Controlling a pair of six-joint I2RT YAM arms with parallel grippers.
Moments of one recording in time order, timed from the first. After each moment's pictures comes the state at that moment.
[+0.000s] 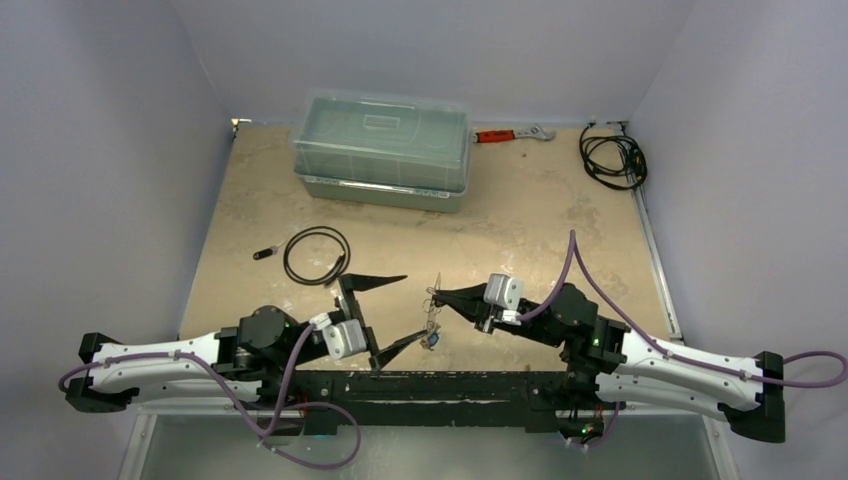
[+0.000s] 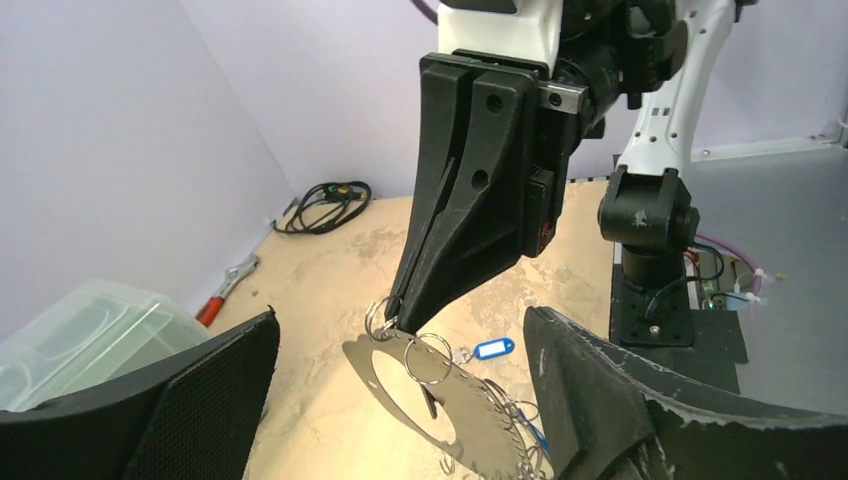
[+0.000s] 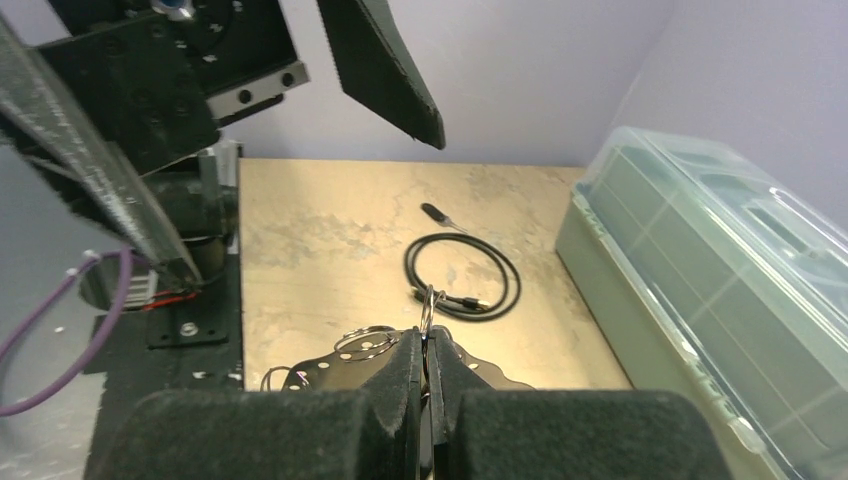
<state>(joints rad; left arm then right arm) -1.45 0.53 0.55 0.18 -0.18 0.37 1.22 0.65 0.53 0.22 -0.04 -0.22</state>
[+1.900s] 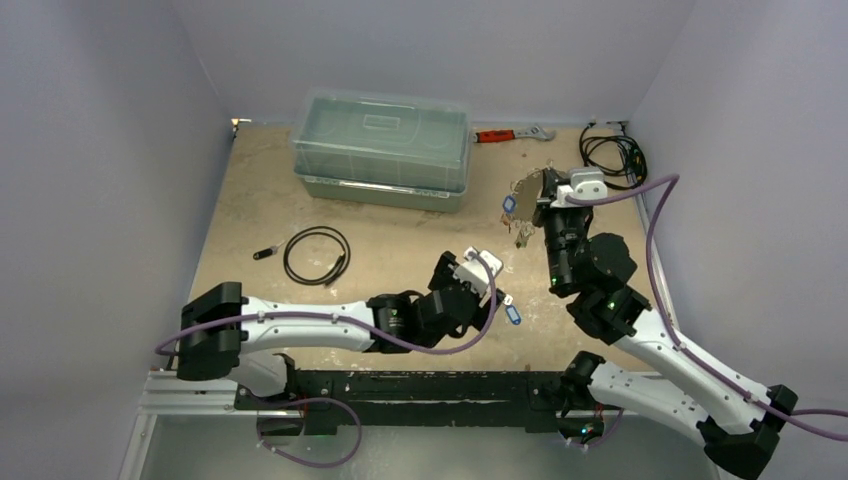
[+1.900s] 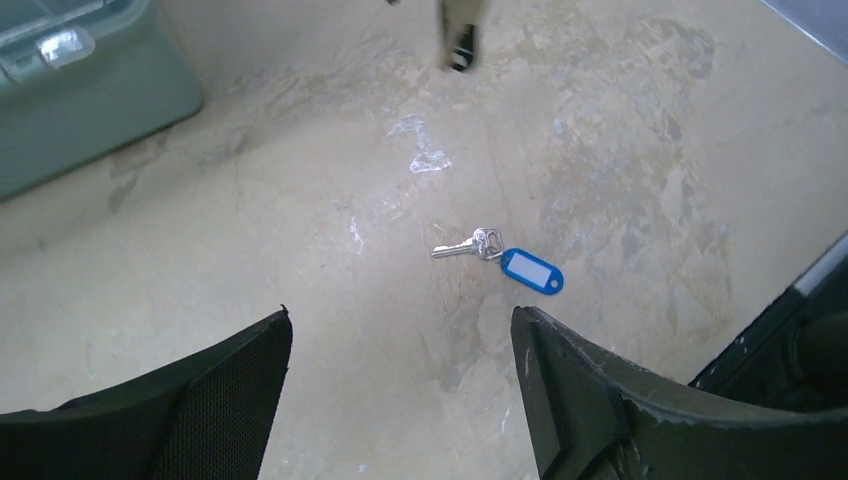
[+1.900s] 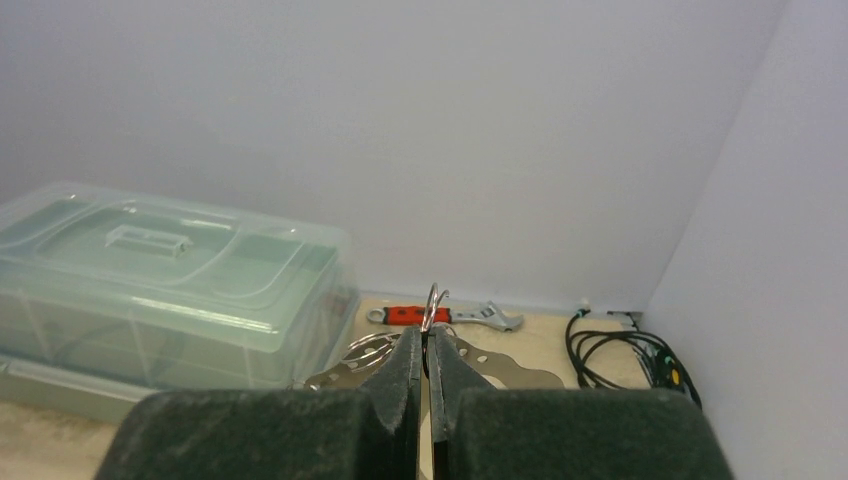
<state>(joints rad) -1.38 1.46 0.98 0.03 -0.66 -0.24 0.85 0.79 0.84 0.28 0.80 -0.31</state>
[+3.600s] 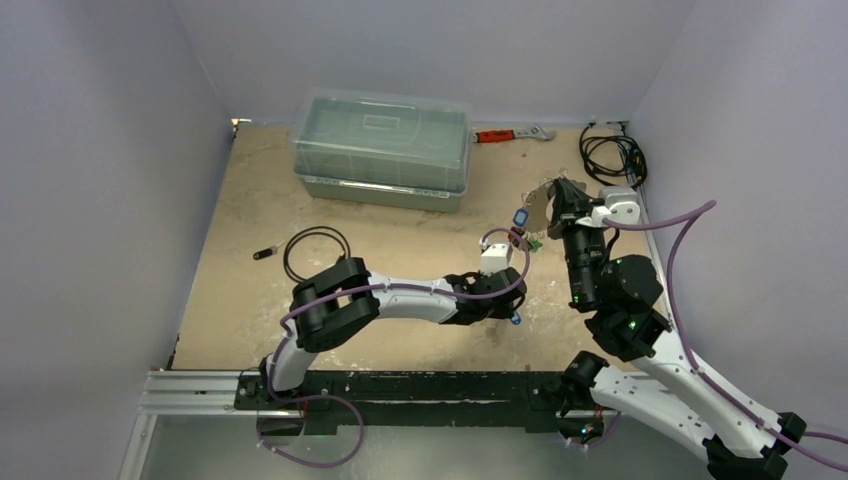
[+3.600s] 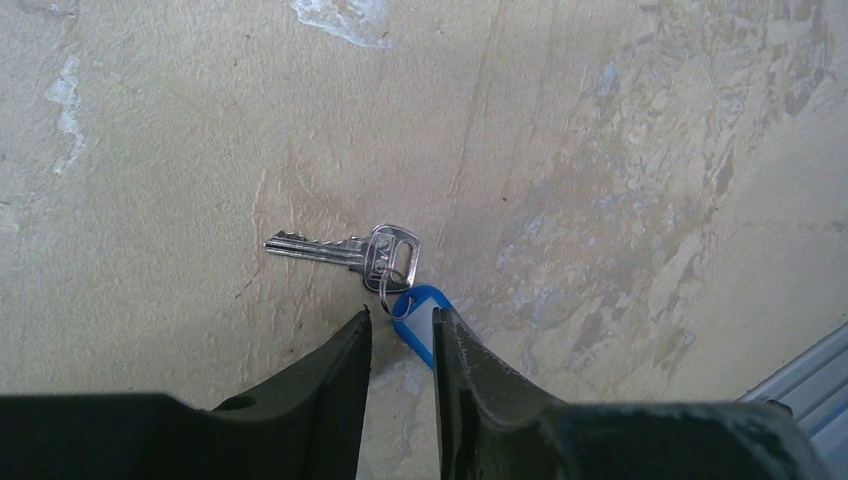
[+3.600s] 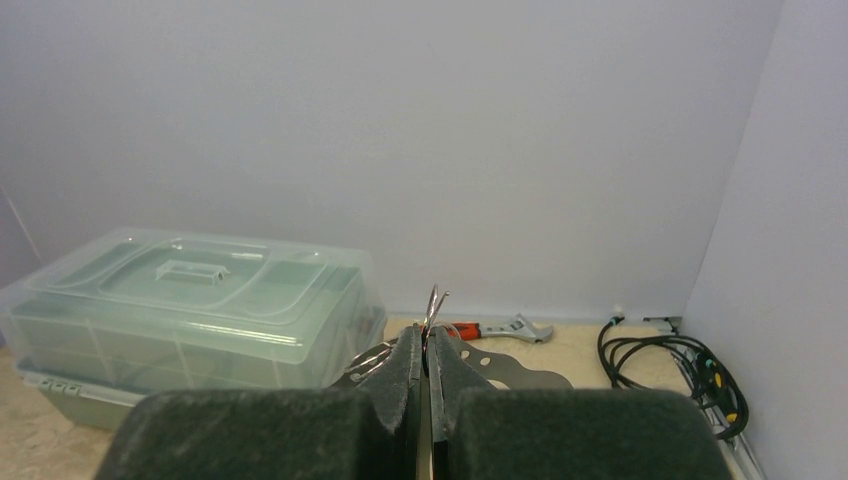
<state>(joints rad) -1.23 2.06 1.36 -0.12 -0.36 -1.01 0.80 0.63 0.77 0.25 0.71 -0.22</state>
